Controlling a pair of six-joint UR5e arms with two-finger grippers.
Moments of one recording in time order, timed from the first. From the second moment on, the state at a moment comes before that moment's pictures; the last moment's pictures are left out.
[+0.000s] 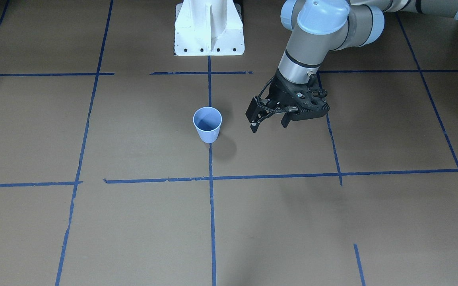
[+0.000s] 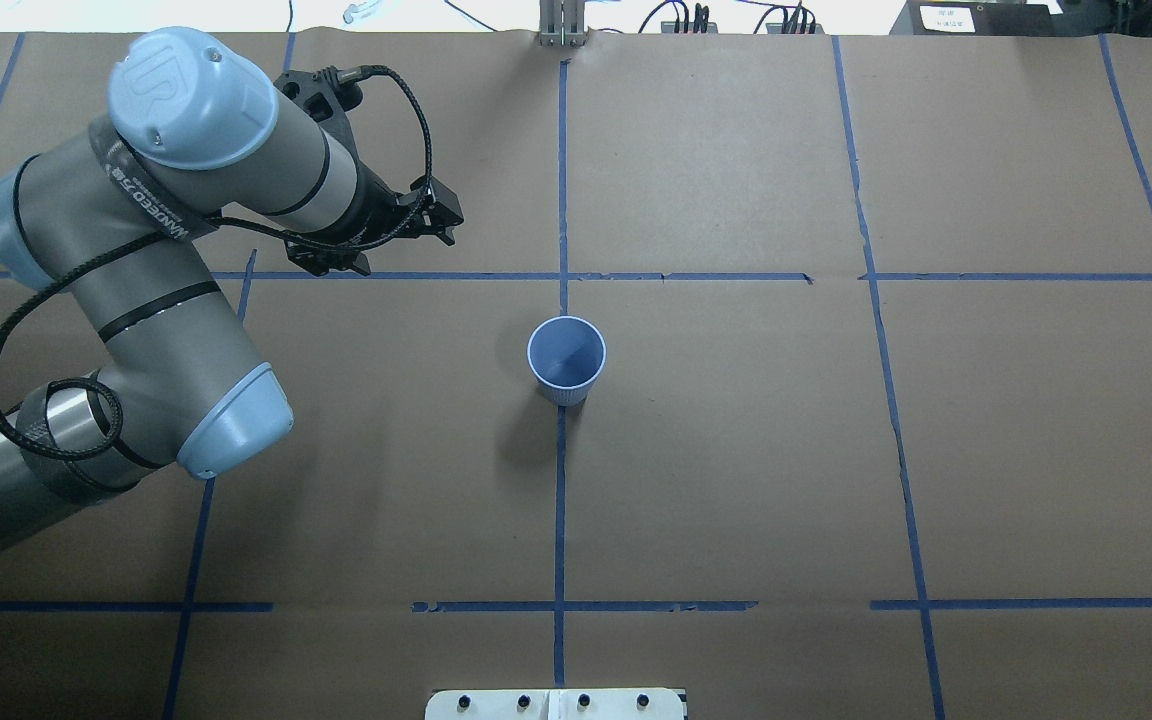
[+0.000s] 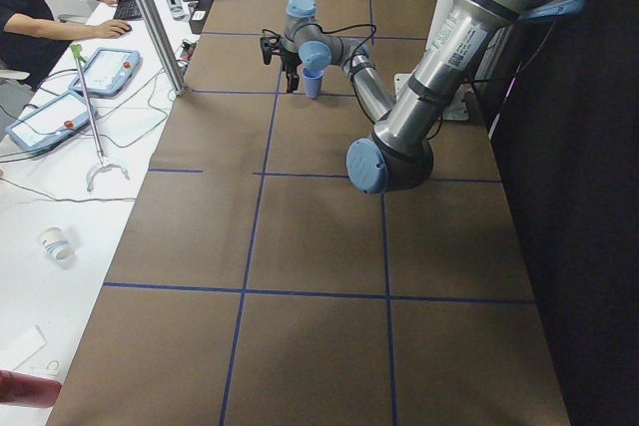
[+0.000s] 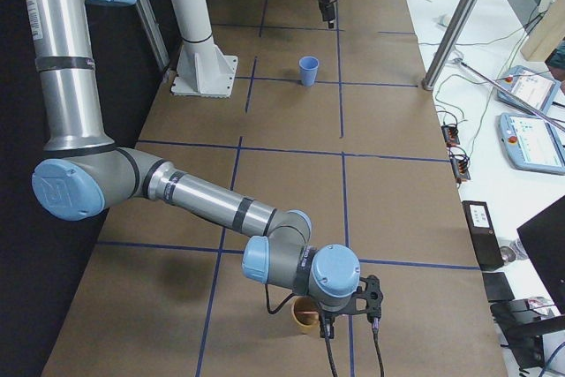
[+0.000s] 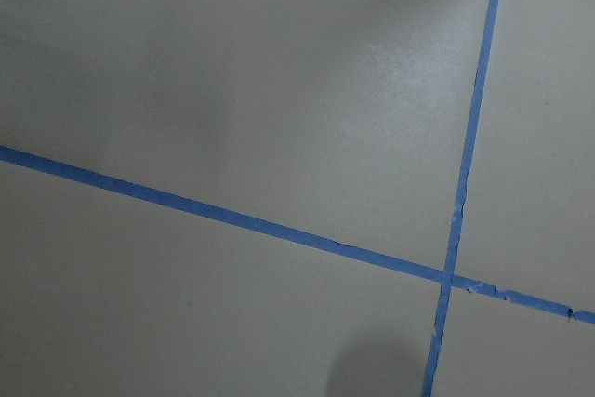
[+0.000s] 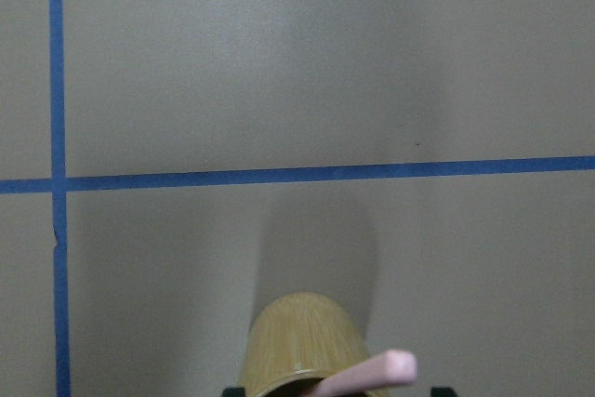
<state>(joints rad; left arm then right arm) -0.73 -2.19 -1.78 -1.71 -1.94 -1.43 1.75 -1.46 1.18 -1.39 2.31 -0.15</state>
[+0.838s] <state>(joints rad) -0.73 -2.19 -1.78 -1.71 -1.94 -1.43 1.73 -1.45 1.17 -1.39 2.30 -0.13</state>
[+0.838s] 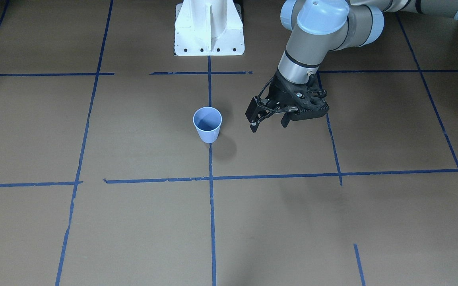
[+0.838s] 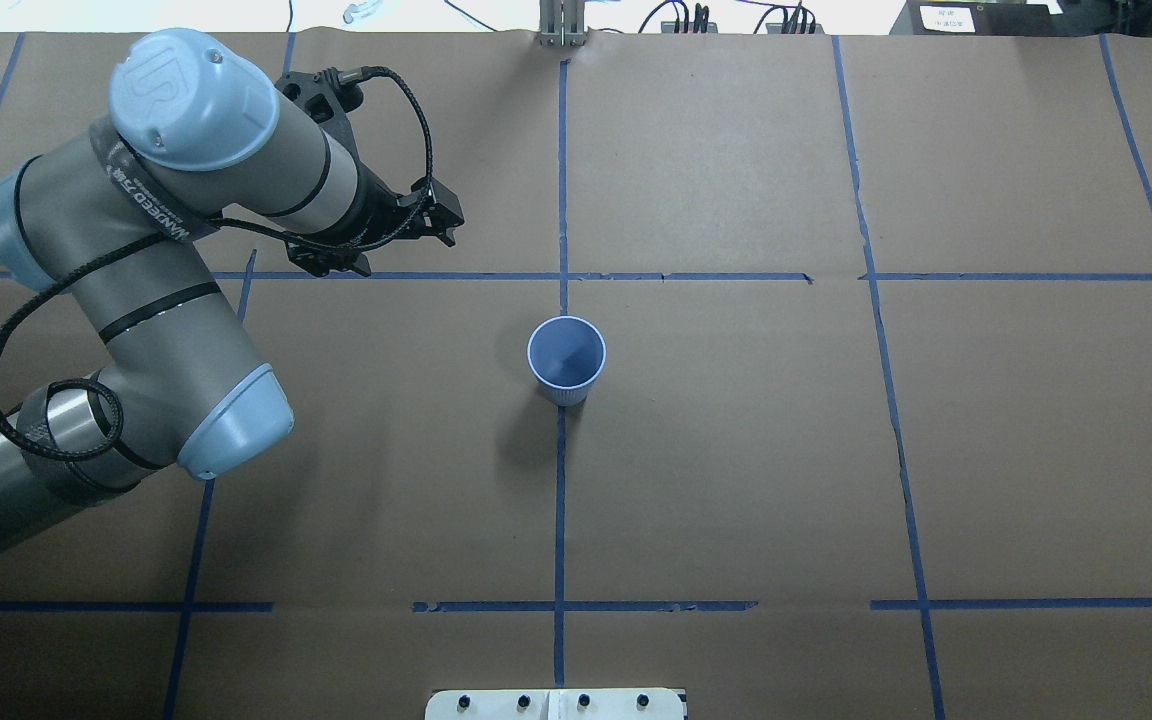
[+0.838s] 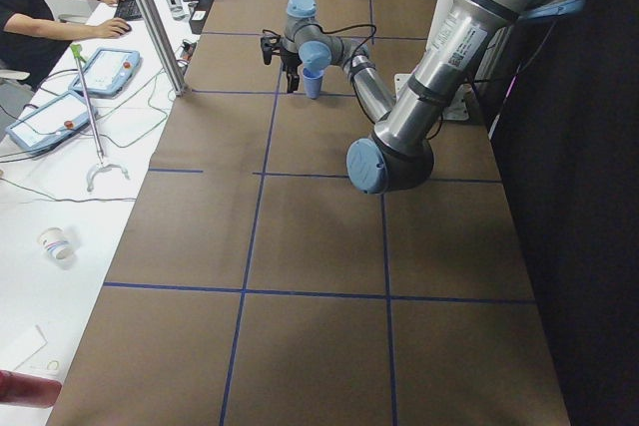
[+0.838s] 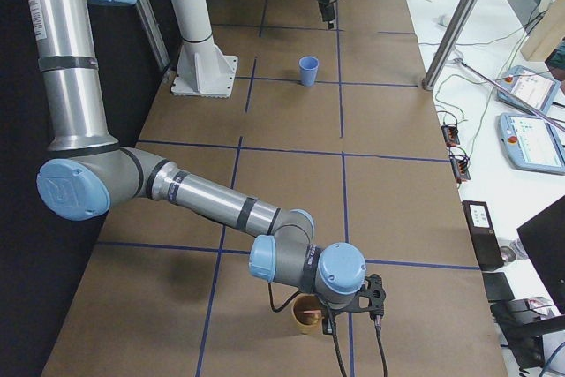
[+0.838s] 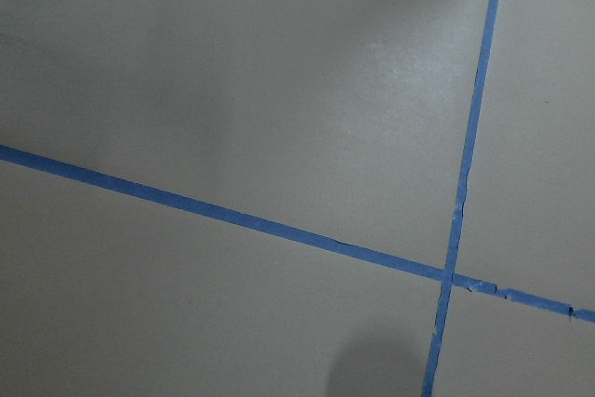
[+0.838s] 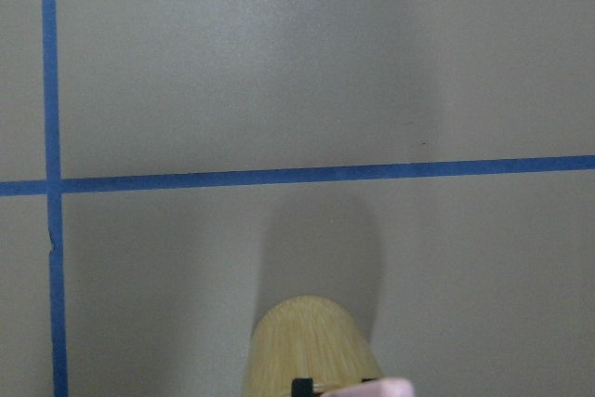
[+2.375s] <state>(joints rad) -0.73 -2.19 -1.79 -1.71 -1.94 -1.43 1.92 -1.64 1.58 -1.37 2.31 -0.15</state>
